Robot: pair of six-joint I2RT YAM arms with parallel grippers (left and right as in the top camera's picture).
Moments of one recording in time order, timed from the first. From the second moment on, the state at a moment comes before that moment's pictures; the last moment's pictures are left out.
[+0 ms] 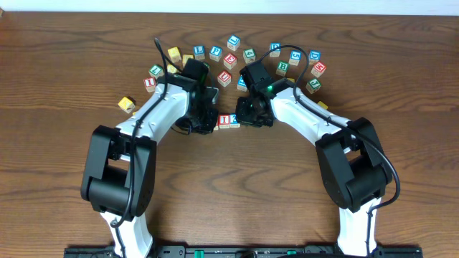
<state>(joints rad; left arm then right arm) -0.32 1.95 1.35 -0.89 0.25 -0.05 0.52 2.09 1.46 -0.65 -0.19 0.66</state>
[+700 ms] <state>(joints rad) -0.34 1.95 1.32 -0.86 0.25 -0.07 0.52 2.09 1.46 -0.65 -0.19 0.66</state>
